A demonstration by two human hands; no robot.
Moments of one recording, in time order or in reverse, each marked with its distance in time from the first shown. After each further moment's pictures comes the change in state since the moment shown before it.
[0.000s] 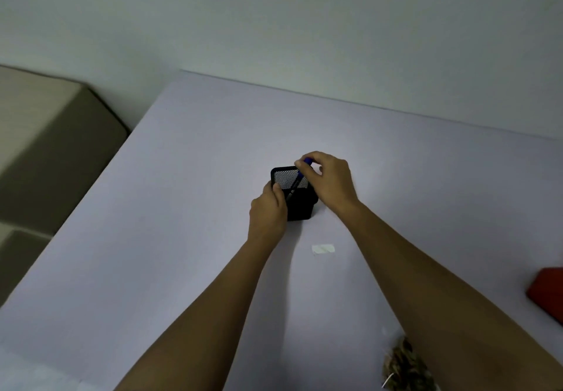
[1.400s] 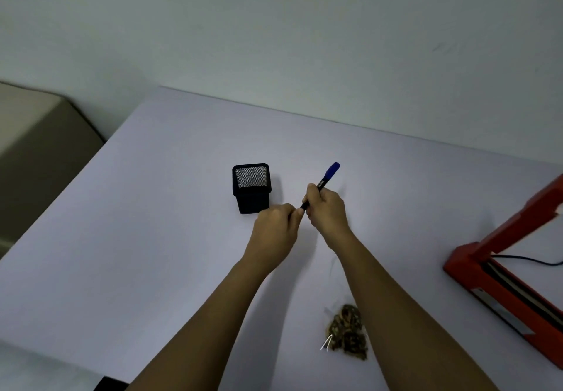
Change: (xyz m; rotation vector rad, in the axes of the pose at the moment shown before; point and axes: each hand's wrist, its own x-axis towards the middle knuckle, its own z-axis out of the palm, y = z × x) left_hand -0.117 0.063 0.014 0.172 -0.105 0.443; right_hand -0.105 -0.015 -0.084 0.220 0.081 0.408
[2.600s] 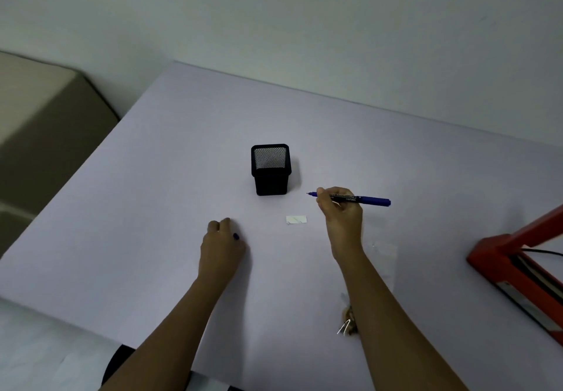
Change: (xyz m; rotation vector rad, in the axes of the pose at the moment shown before) left_hand -0.053 -0.141 -0.009 0.279 0.069 -0.423; right_hand -0.021 0.044 0.031 0.543 0.131 -0.066
